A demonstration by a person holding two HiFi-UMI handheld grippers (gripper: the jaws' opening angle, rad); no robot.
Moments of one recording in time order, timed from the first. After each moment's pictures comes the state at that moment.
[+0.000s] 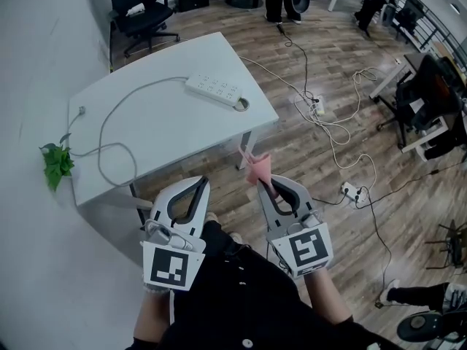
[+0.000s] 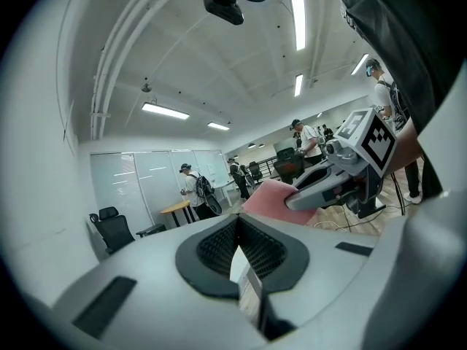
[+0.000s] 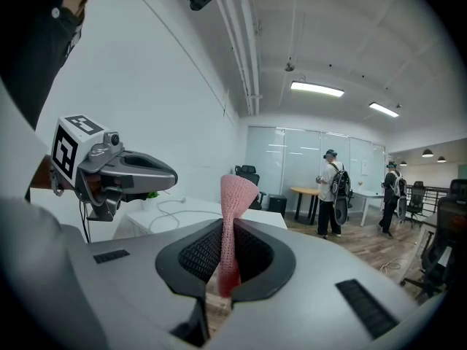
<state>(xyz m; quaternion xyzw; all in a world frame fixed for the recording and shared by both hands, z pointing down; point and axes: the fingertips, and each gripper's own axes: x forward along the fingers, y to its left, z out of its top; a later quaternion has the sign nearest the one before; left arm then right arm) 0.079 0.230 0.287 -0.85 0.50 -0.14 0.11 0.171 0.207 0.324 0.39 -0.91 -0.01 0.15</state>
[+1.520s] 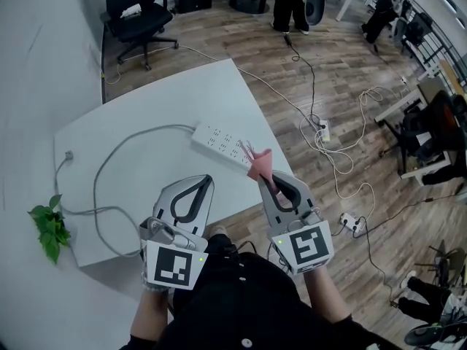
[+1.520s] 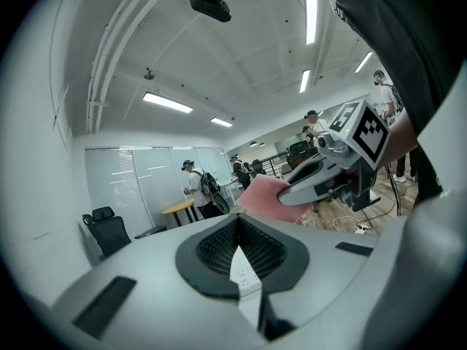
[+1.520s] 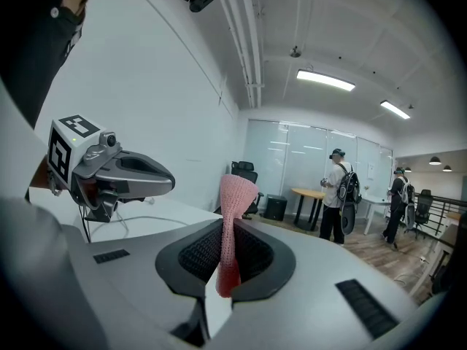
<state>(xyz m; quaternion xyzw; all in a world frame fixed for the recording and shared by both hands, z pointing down) -0.017 -0.063 0.295 -0.85 0.49 -0.14 0.11 0.069 -0.092 0.323 0.38 -0.91 -0.02 0.18</state>
